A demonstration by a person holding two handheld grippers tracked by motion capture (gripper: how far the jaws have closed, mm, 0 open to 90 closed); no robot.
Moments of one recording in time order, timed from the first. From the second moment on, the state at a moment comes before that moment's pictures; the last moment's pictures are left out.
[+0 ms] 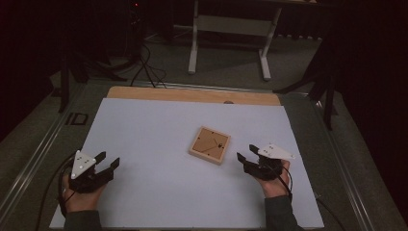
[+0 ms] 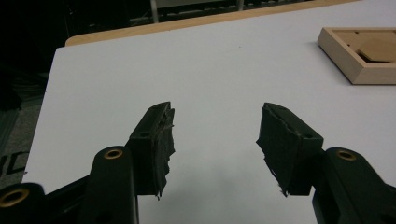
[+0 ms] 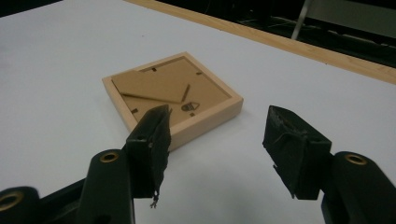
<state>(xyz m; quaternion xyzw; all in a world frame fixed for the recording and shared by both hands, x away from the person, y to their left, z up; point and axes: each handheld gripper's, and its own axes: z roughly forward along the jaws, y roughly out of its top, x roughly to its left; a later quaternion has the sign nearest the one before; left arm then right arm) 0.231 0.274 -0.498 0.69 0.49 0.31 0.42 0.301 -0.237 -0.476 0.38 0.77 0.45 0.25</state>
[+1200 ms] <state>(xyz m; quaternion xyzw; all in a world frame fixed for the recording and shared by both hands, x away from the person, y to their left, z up) 0.229 0.276 -0.497 0.69 0.50 0.32 0.43 0.340 -0.198 -0.488 0.39 0.78 0.43 0.22</state>
